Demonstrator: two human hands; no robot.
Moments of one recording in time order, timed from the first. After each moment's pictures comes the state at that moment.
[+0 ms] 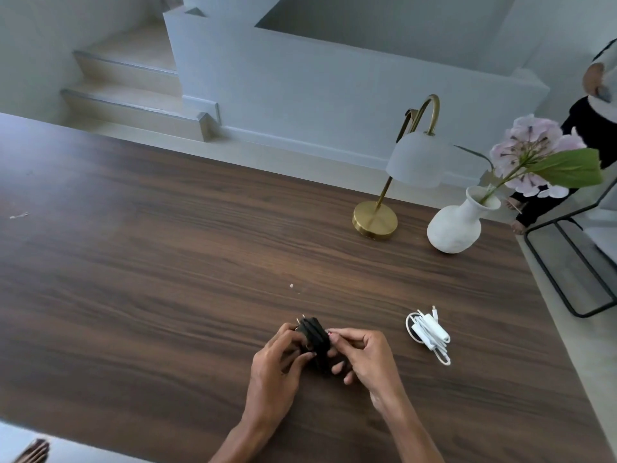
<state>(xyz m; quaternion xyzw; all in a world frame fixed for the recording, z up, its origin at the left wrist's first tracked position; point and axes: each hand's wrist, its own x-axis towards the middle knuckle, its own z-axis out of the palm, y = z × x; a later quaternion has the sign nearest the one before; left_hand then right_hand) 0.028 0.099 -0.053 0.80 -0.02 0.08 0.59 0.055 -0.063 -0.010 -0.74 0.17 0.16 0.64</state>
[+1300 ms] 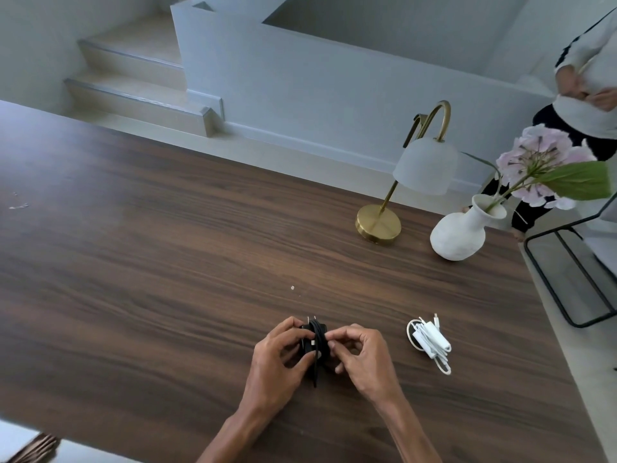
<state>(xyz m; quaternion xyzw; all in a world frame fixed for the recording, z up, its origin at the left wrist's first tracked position) 0.047 0.101 -0.058 0.77 -0.02 0.06 0.64 0.066 -0.067 -0.021 -0.81 0.06 0.10 0.57</state>
